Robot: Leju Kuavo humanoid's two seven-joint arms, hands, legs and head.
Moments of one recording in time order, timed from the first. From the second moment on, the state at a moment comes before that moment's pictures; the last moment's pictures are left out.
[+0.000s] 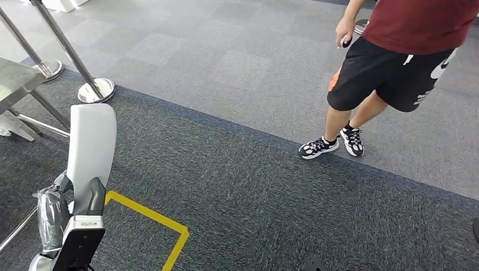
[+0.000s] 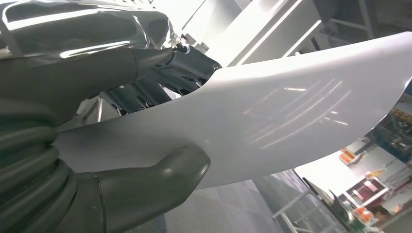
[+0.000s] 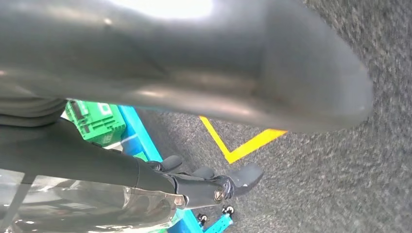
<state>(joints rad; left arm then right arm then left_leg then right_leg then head) 0.12 -0.03 -0.09 -1.69 -0.87 0.38 -0.41 -0.08 0.09 -0.46 -0.18 1.28 -0.18 0.16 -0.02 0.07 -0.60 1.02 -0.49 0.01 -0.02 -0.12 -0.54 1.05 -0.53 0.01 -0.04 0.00</state>
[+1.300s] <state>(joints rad) 0.07 -0.02 -0.12 -1.68 -0.86 0.35 -0.40 -0.09 0.10 -0.46 -0.19 1.30 -0.17 0.16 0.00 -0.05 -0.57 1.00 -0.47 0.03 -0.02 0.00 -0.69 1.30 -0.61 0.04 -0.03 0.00</state>
